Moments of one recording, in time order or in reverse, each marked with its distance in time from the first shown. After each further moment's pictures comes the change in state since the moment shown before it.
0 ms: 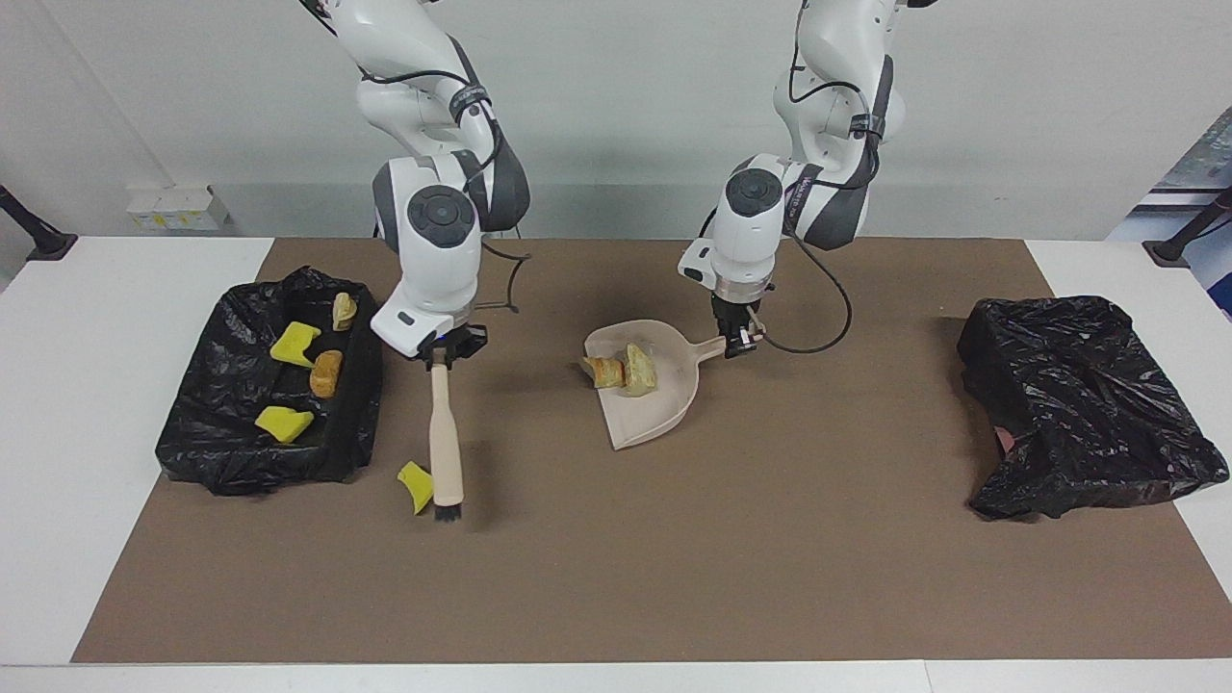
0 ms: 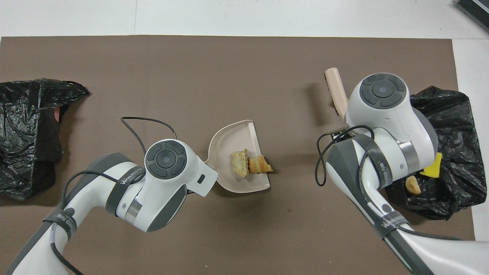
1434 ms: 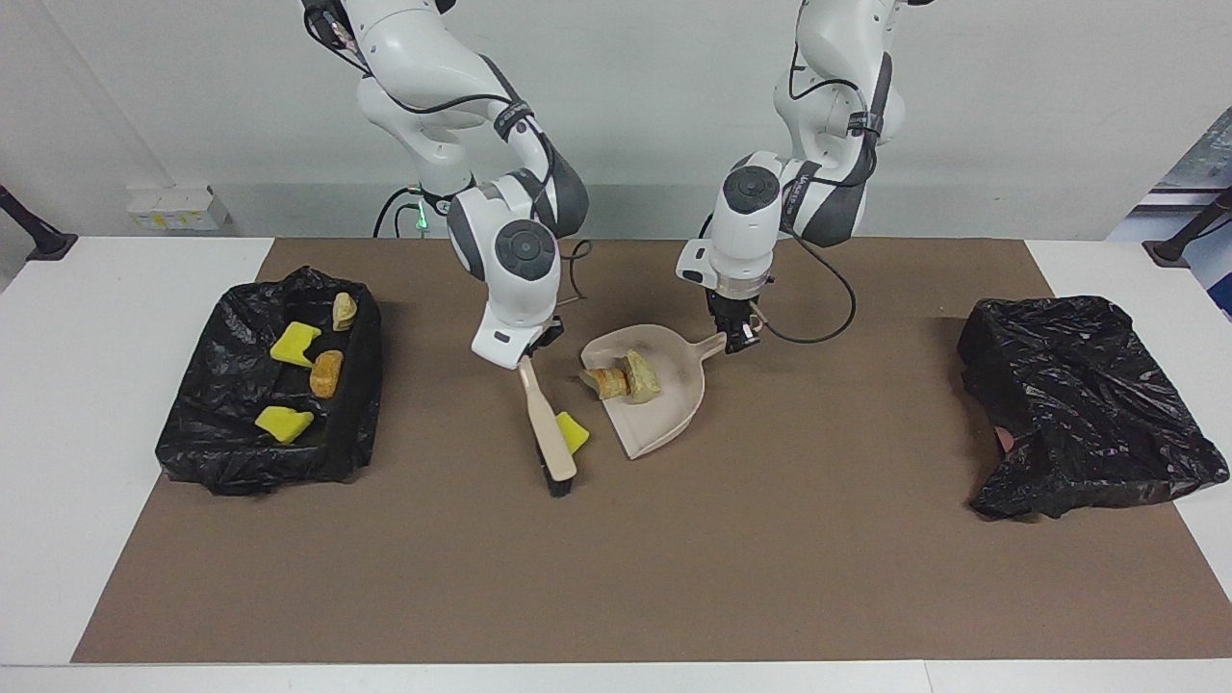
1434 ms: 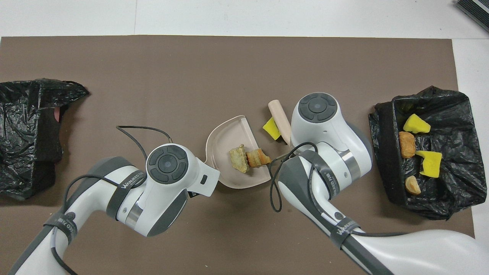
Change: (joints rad) left arm -0.011 -0.018 -0.003 -0.026 -0.001 -0.002 -0.168; right arm -0.044 0.099 0.304 -0.023 0.184 -0.024 -0.002
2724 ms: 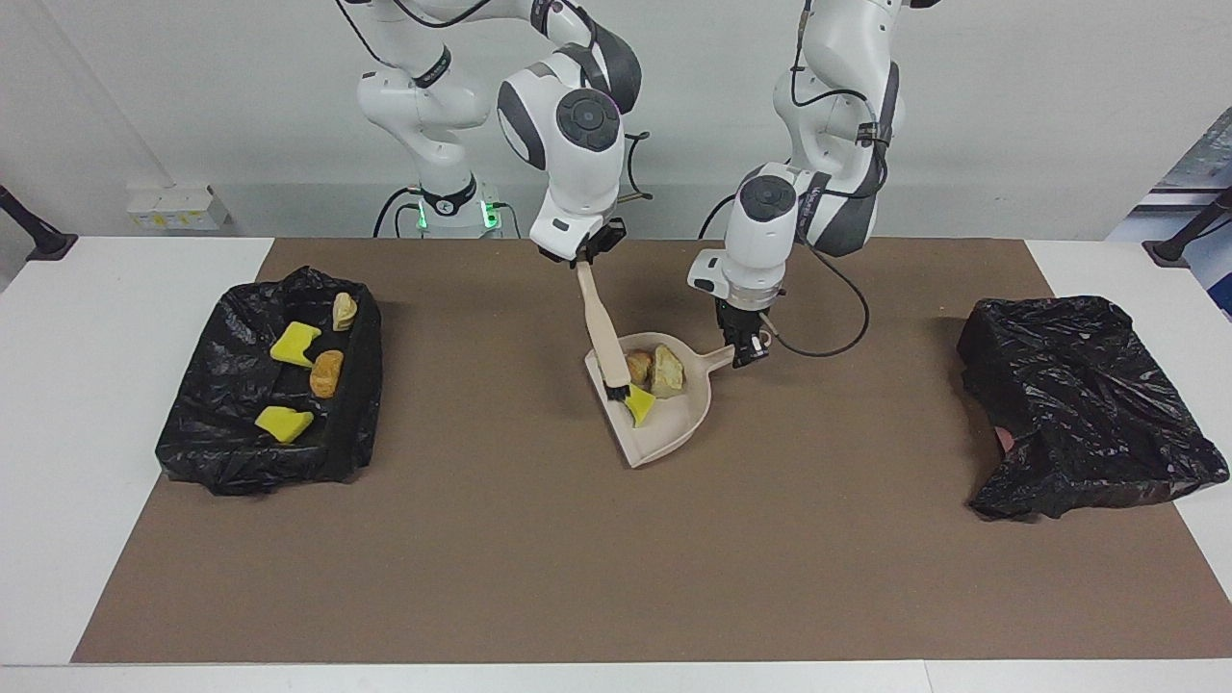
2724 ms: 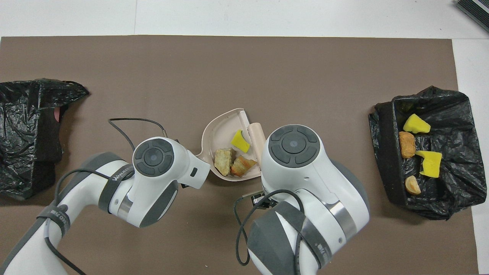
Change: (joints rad) left arm 0.067 0.033 0.018 0.010 0.000 0.087 0.134; right arm -0.004 -0.218 0.133 0.014 0.206 -0.205 0.245
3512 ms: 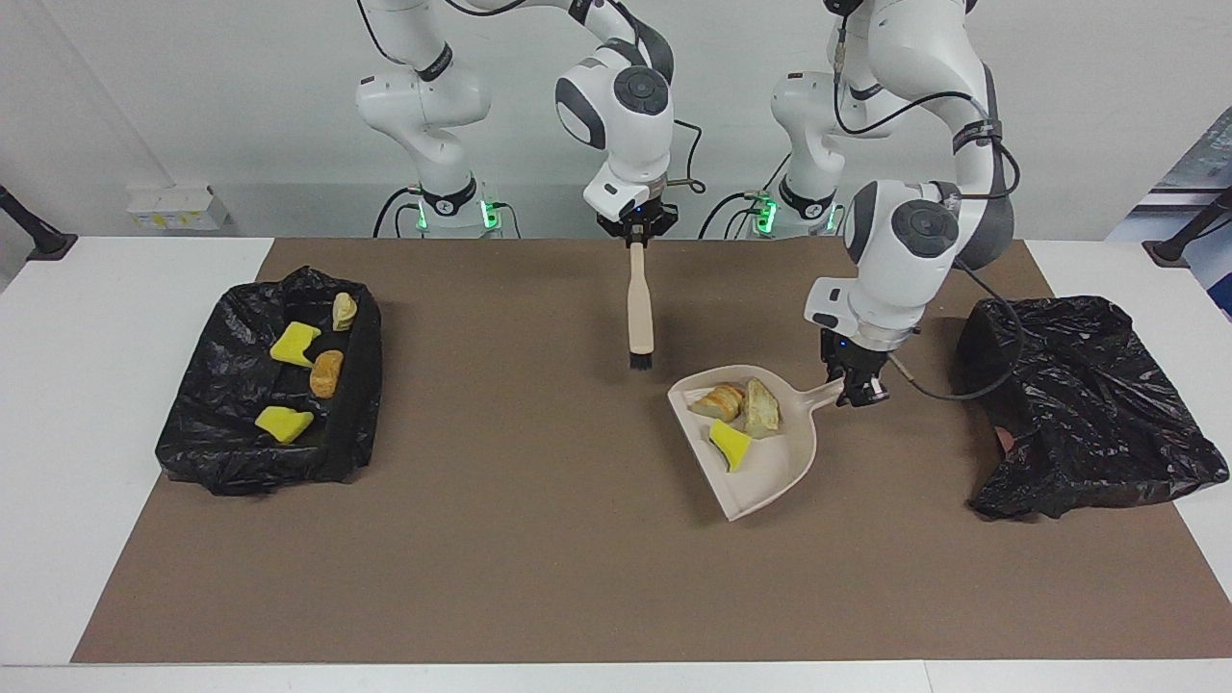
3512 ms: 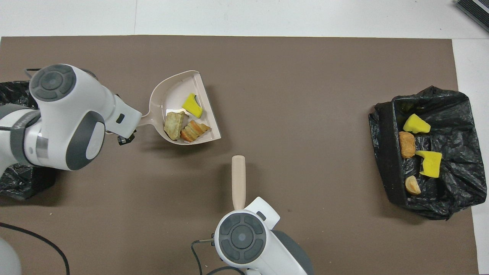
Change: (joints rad) left arm 0.292 0.095 0.006 0.316 -0.025 -0.230 0.350; right arm 0.233 -0.104 0.006 -0.270 0.136 0.337 0.385
